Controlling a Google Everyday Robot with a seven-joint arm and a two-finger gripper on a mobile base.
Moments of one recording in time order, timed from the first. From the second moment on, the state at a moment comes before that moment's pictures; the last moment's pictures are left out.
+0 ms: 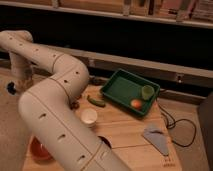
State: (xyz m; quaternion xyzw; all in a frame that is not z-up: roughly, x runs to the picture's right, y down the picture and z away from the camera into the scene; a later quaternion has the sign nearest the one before) arm -0.388 0.012 0.745 -0.42 -0.28 -0.39 0.77
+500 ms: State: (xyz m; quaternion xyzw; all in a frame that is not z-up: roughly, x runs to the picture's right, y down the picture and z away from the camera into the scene) arm -0.384 0.009 0.754 -0.41 -0.30 -0.39 0.77
